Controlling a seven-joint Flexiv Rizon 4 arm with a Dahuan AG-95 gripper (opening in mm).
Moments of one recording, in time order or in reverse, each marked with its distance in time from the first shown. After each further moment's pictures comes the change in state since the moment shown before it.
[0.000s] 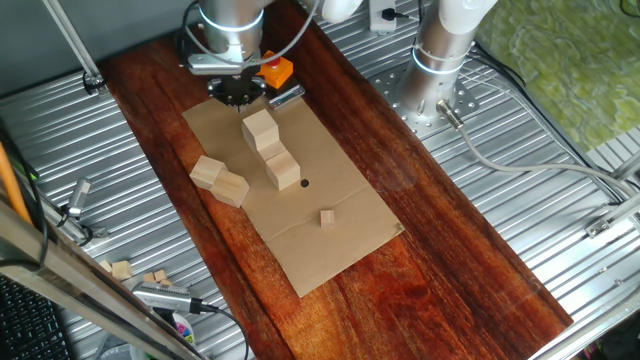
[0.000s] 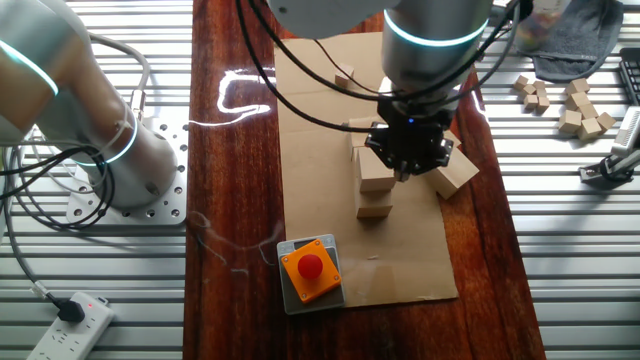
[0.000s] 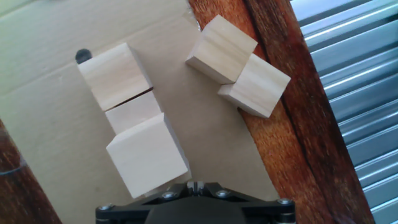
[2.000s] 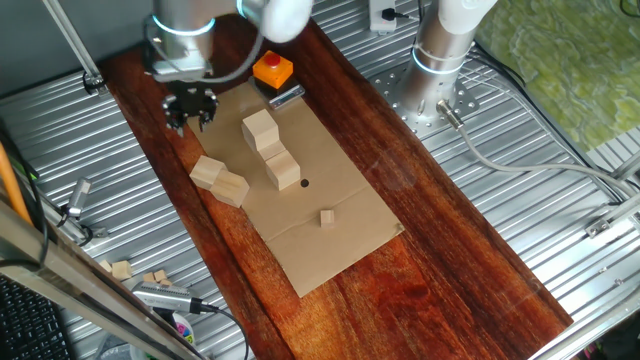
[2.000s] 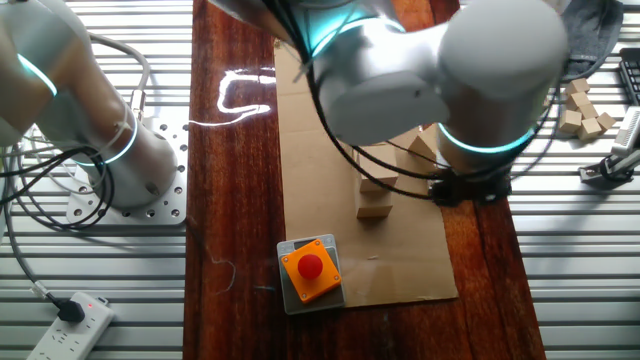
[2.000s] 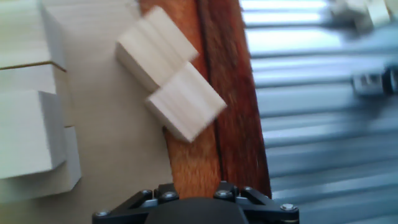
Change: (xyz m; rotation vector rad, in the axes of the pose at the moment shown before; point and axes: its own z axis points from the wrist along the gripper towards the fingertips) arm -0.030 -0.099 0.067 0.142 -0.185 -0.401
